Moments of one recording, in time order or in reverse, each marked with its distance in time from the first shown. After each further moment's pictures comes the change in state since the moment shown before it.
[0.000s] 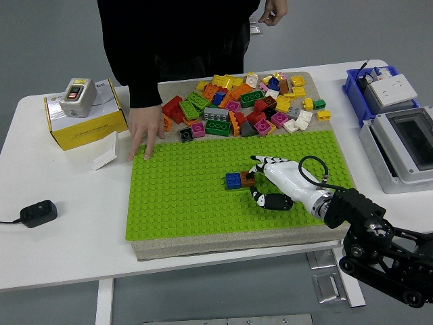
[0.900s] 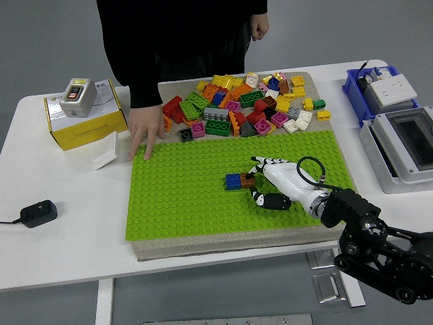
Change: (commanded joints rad) left arm -0.001 0.001 0.007 0.000 -0.006 0.007 -0.011; right arm 0.011 0.030 -0.016 -0.066 0.019 0.001 0.007
